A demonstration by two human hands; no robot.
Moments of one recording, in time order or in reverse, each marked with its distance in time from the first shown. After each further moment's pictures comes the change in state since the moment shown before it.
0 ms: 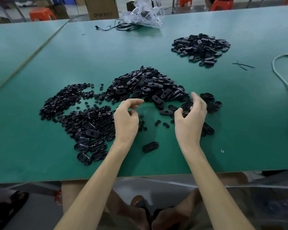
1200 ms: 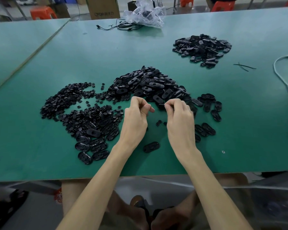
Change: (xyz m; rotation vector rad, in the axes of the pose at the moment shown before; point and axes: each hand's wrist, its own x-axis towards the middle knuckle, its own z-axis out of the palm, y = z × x) left_hand -0.006 0.007 0.009 0.017 -0.172 0.047; right_hand -0.011 -0.003 0.008 -0.283 -0.147 -0.320
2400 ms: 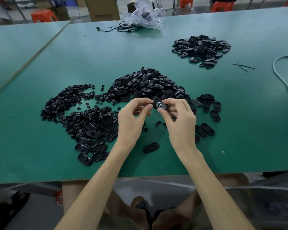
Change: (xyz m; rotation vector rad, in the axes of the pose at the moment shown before) left_hand 0.000 0.003 -0.008 -0.226 0.059 0.101; right_hand 0.001 0.005 0.001 0.397 0.063 -0.047
